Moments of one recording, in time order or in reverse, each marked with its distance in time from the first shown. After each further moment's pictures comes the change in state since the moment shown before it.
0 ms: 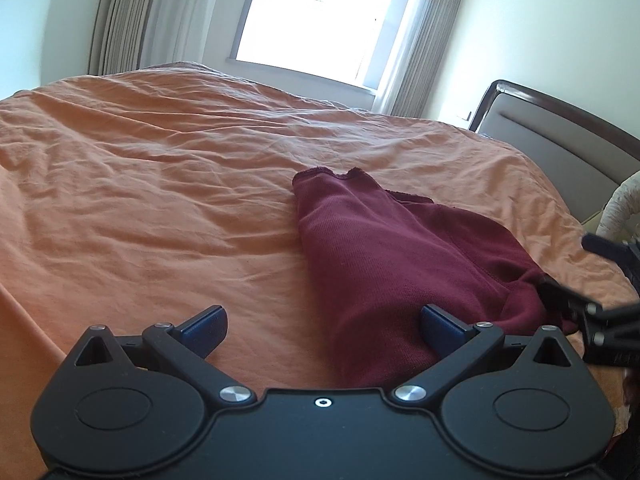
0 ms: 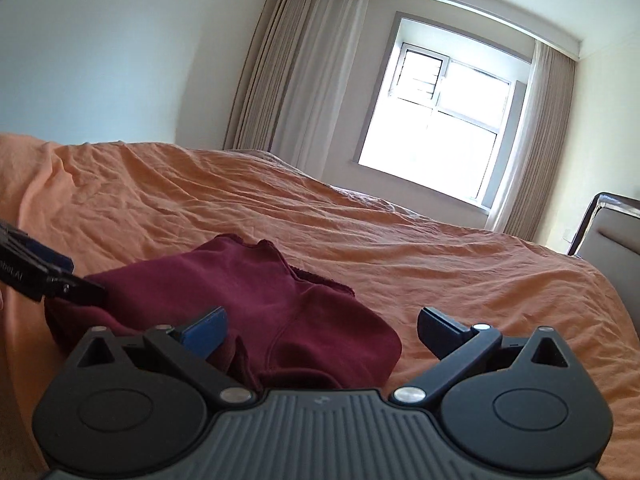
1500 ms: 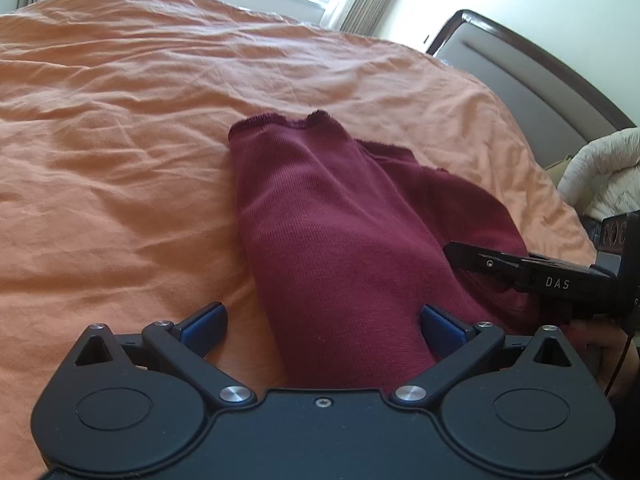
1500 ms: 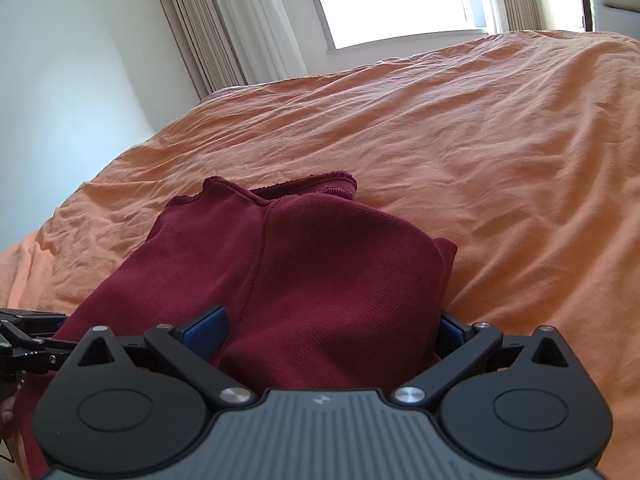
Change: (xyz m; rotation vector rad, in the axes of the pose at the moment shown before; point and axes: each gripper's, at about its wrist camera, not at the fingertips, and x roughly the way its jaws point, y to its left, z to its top) left arm 0.098 0.008 0.048 -0.002 0.300 -0.209; right arm 0.127 -0.056 -0.043 0.514 0.314 0.194
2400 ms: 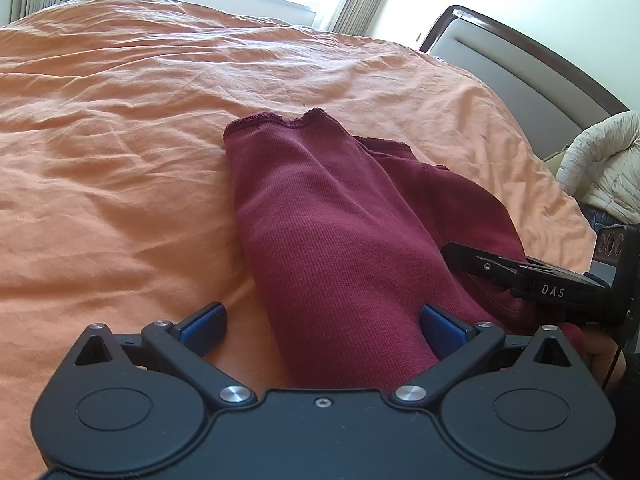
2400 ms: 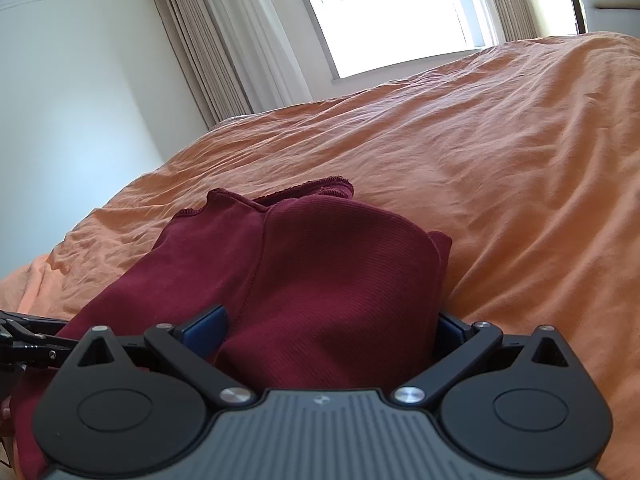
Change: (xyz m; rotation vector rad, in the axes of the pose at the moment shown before) left arm 0.003 -0.002 -0.004 0.044 -0.018 0.002; right arm -0.002 -0.012 -0.021 0.042 -0.113 0.050
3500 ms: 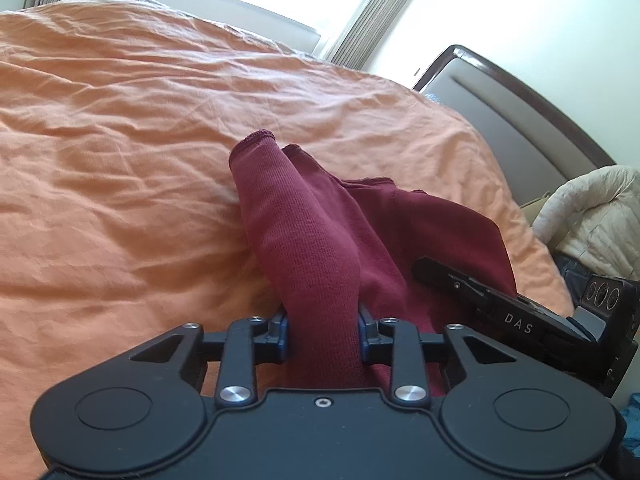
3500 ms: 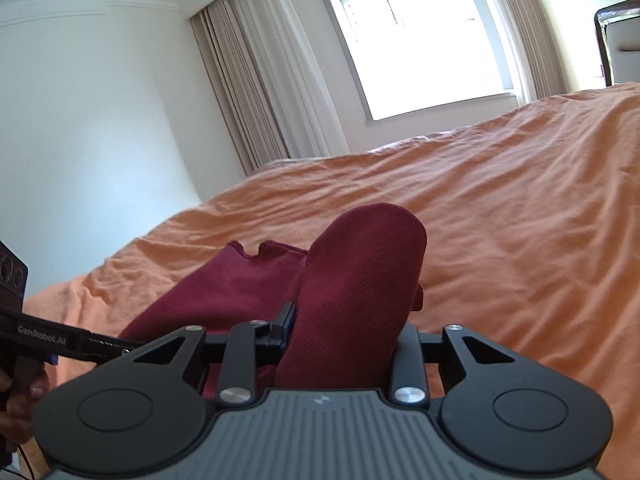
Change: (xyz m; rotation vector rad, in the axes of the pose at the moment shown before) left arm -0.036 -0.001 0.011 -0.108 -0.079 -0.072; right arm -0.023 0.057 0.031 -0.058 -0.123 0.103
